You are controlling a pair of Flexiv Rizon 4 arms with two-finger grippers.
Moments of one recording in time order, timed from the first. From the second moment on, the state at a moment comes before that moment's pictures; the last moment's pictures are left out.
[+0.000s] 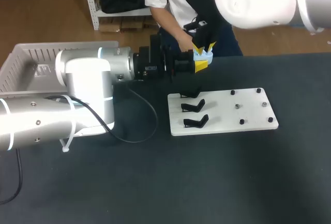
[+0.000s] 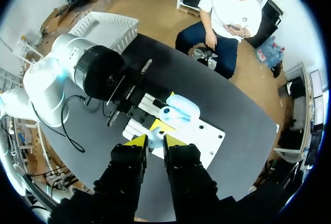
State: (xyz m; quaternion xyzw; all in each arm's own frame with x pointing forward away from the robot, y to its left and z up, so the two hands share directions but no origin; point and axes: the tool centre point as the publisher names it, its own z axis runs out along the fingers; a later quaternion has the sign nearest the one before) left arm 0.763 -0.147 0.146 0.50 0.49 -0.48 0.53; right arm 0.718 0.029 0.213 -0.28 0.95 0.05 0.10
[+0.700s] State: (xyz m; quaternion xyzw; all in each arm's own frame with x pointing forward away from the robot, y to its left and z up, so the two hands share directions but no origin) left arm 0.763 -0.147 0.146 0.50 0.49 -0.48 0.53; right arm 0.740 0.029 0.203 -0.24 0.96 0.08 0.11
